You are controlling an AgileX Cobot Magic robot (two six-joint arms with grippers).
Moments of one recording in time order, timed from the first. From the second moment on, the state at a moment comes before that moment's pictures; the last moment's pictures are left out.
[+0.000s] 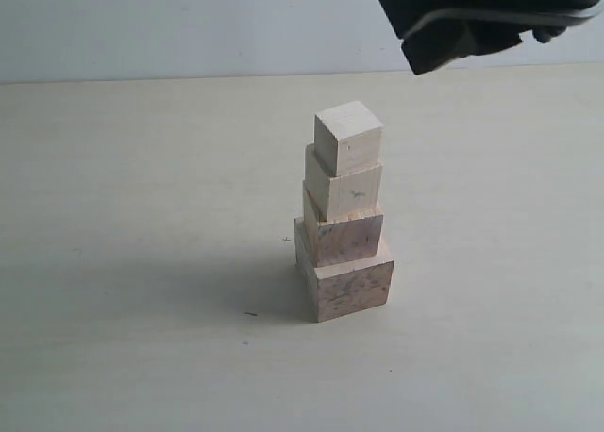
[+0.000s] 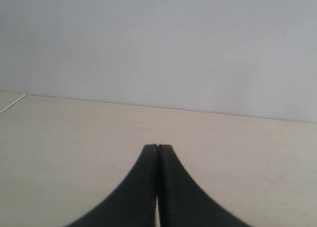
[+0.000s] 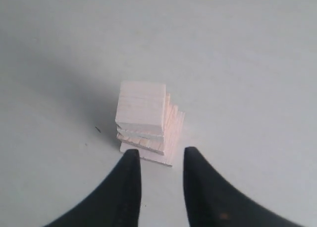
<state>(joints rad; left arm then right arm) 0.02 0.01 0.00 -0.11 0.14 0.03 0.59 1.25 -1.30 -0.08 1.08 0.19</state>
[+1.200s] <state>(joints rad) 0.02 0.01 0.00 -0.11 0.14 0.03 0.59 1.25 -1.12 -0.02 0.90 0.18</state>
